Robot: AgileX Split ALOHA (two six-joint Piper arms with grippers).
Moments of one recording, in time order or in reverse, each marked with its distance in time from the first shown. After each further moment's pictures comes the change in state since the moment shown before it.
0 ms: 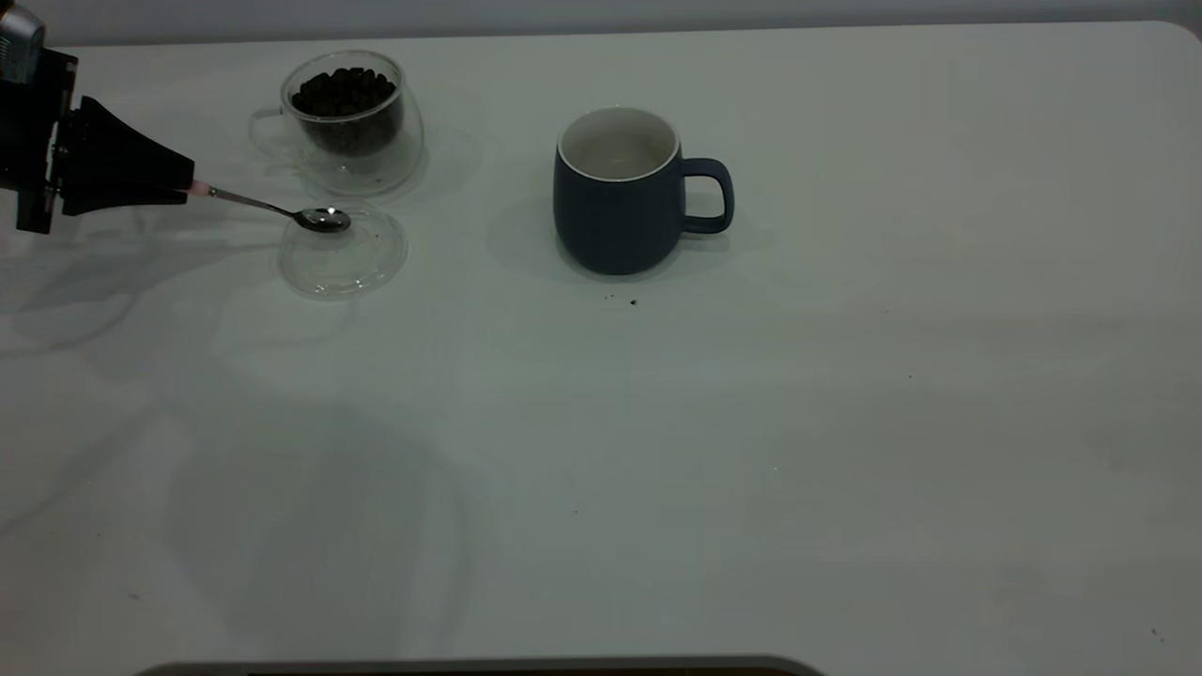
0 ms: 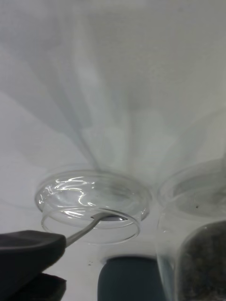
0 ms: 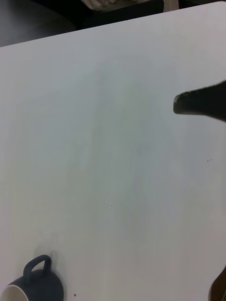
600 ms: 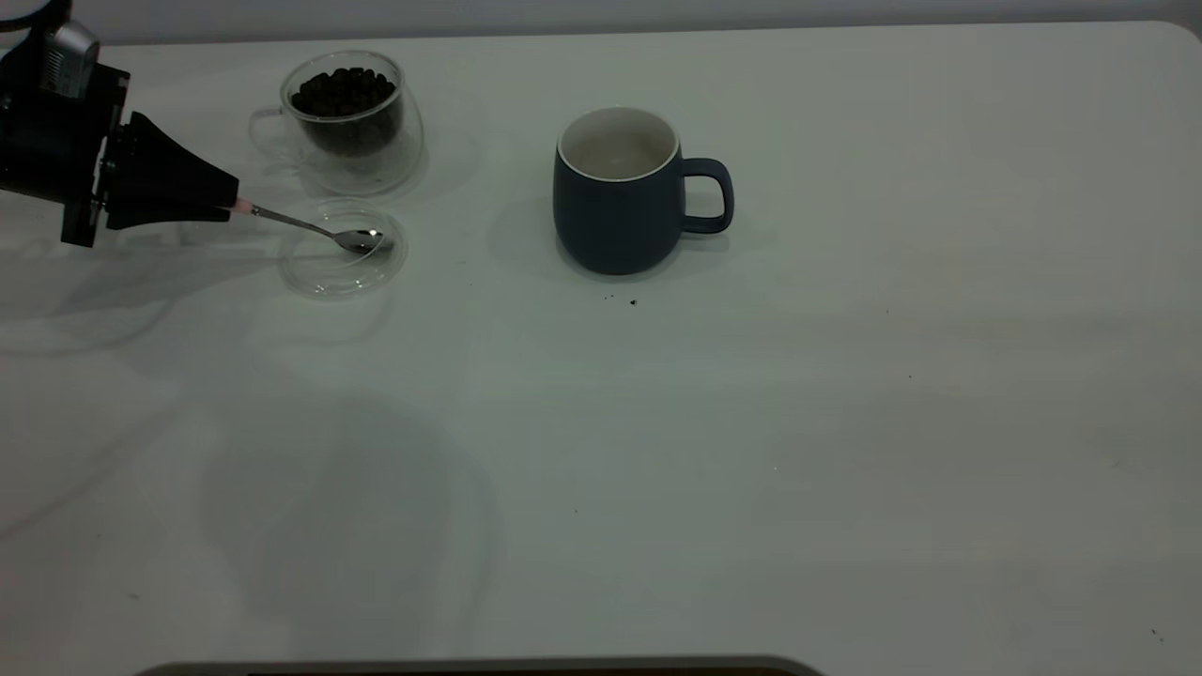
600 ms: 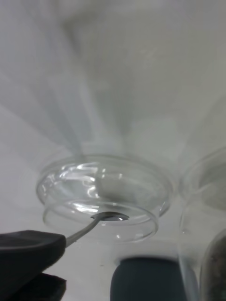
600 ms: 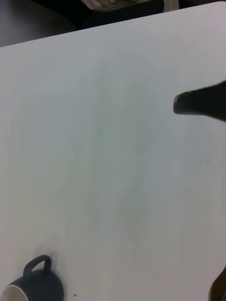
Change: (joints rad) left arm -0.059 0.000 0.036 -0.002 -0.031 -0.002; right arm 0.000 0.000 0.000 0.000 0.000 0.000
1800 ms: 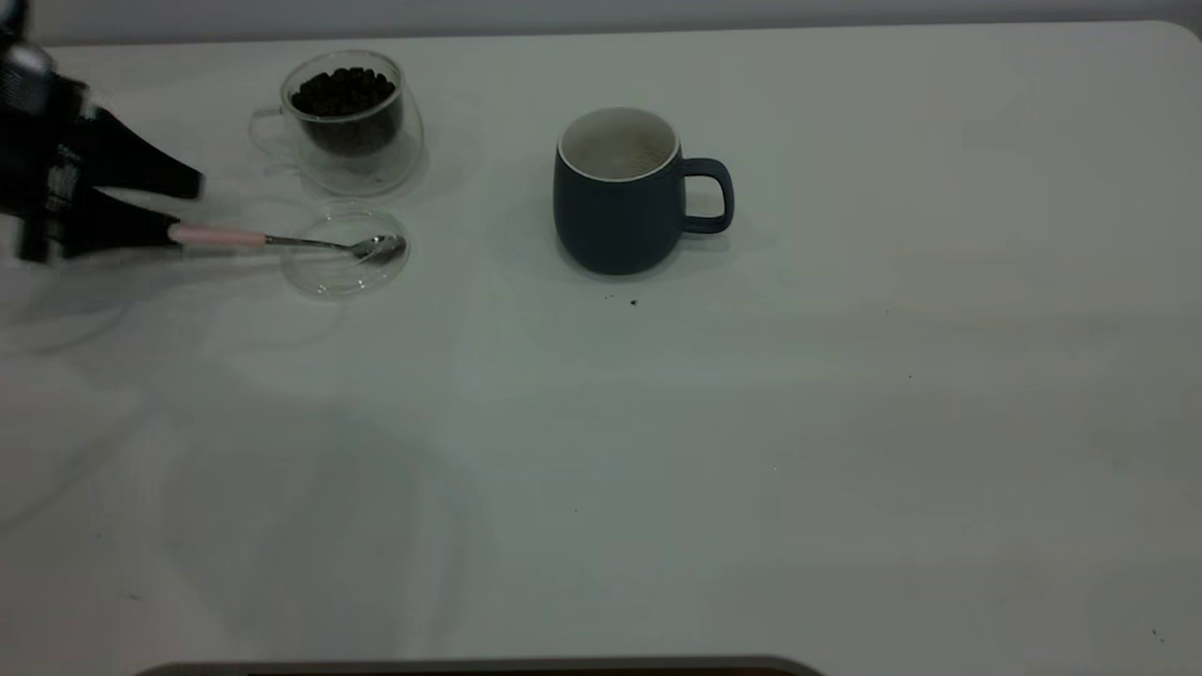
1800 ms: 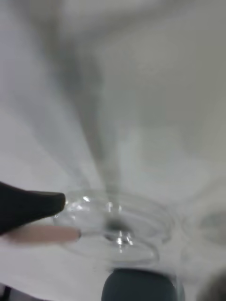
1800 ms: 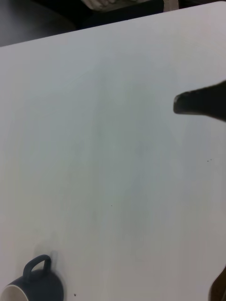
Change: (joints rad) left arm 0.072 -0.011 0.000 0.028 0.011 -0.048; right arm 0.000 0.000 0.000 0.000 0.000 0.000
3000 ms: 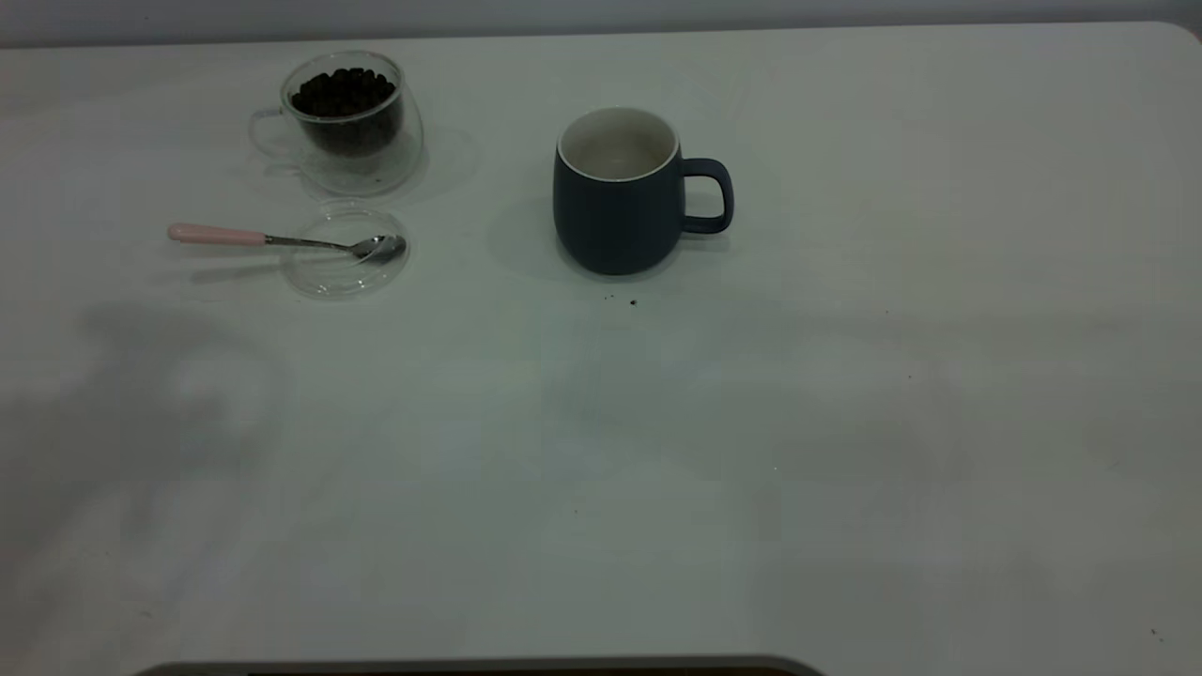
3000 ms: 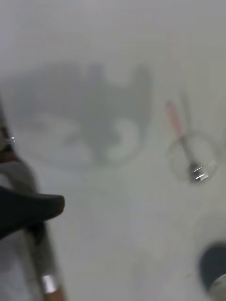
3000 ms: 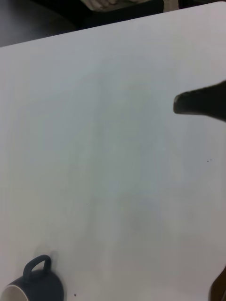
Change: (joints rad) left arm -0.538 -1.216 0.226 0.989 0.148 -0.942; right arm 0.000 0.000 0.000 0.000 0.000 0.000
